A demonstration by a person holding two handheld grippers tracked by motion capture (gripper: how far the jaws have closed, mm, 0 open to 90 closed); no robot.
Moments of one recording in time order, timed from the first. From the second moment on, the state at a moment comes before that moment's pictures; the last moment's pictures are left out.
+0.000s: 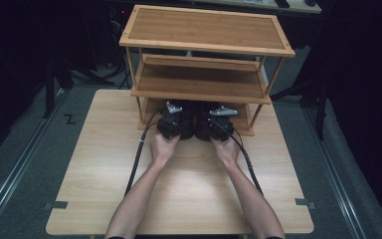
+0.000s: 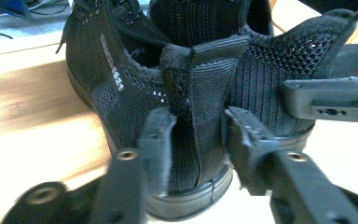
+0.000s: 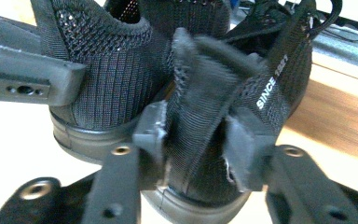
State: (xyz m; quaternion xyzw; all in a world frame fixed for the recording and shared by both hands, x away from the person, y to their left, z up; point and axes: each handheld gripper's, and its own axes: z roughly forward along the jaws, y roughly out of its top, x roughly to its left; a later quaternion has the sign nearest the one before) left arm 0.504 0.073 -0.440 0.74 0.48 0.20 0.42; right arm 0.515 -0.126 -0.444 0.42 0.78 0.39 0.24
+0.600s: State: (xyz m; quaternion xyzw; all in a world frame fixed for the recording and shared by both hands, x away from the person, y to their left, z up) left arm 0.464 0.102 -0.432 0.74 0.46 0.22 0.44; right arm 0.480 -0.188 -0.436 0.44 0.76 0.43 0.22
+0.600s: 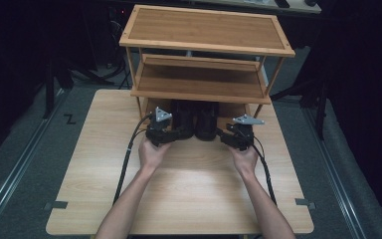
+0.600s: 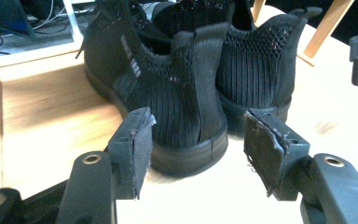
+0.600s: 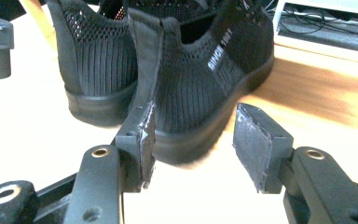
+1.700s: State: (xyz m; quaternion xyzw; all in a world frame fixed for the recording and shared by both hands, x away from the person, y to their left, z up) left arm 0.403 0.193 -0.503 0.72 0.53 0.22 0.38; right arm 0.437 -0.264 -0.499 0.49 0.77 0.34 0.23
